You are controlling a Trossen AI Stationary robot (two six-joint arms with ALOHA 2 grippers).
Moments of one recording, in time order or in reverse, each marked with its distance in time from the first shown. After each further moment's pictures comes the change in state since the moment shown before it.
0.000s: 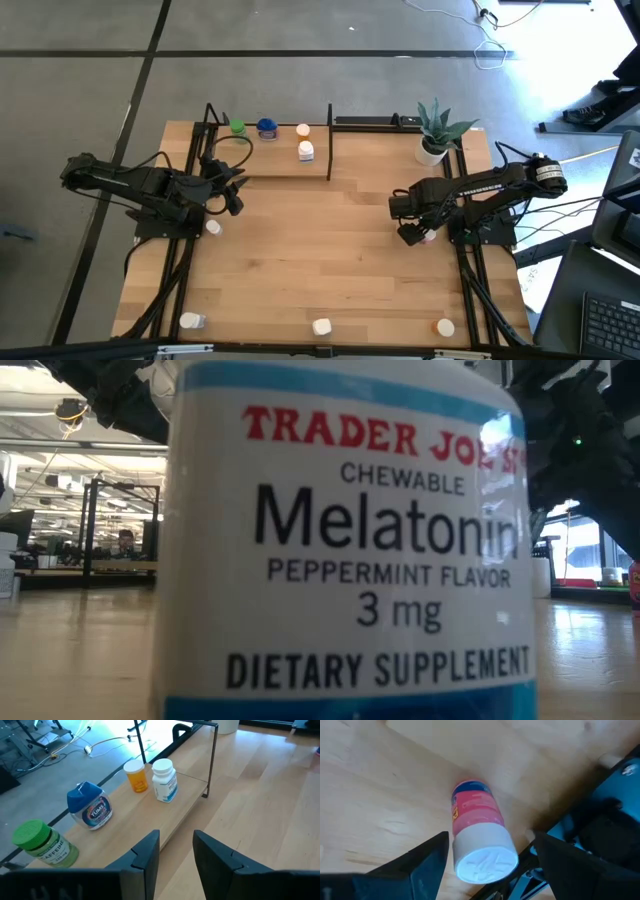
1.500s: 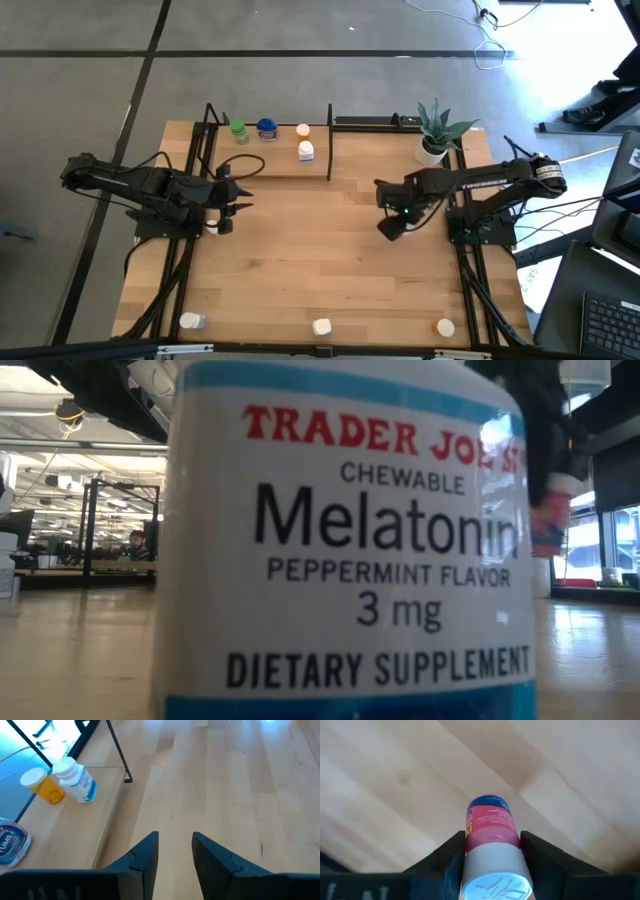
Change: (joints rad) left arm 0.000 0.000 0.000 0.000 0.409 0.238; right arm -0.024 0.008 0.232 0.147 0.010 -0.128
